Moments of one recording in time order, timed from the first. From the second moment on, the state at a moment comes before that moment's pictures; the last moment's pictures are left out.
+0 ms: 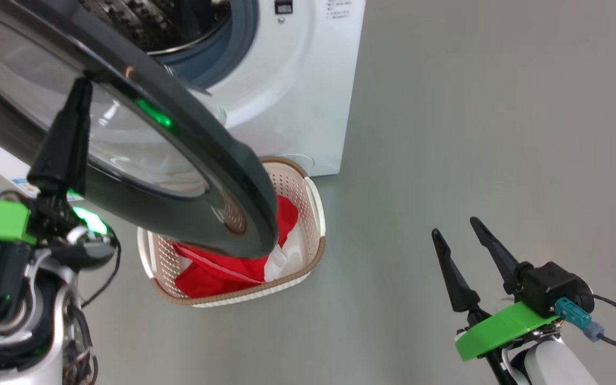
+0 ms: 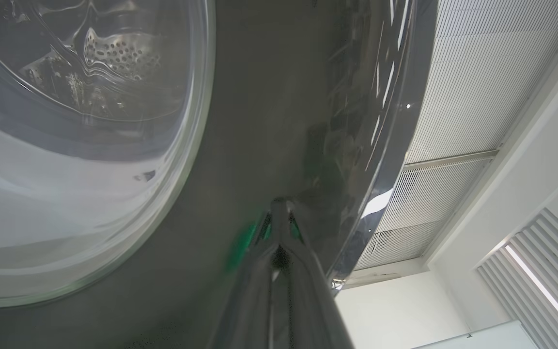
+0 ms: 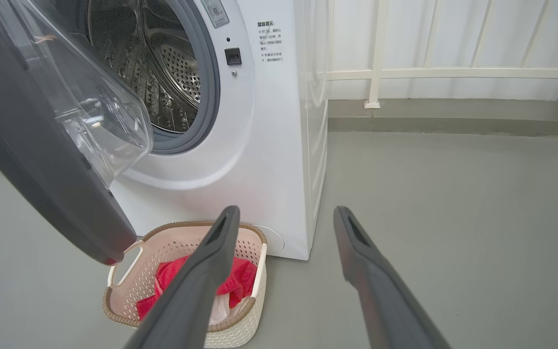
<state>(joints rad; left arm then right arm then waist) -0.47 0.03 0.12 -0.20 -1.60 0.30 0.22 -0.15 -0.05 0.12 0.28 0.25 0.13 -0.26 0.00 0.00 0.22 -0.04</state>
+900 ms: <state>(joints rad) -0.77 0.03 0.12 0.06 -1.60 0.20 0.13 -0.21 -0.05 0.11 0.25 0.25 0.13 -0.26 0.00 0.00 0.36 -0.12</state>
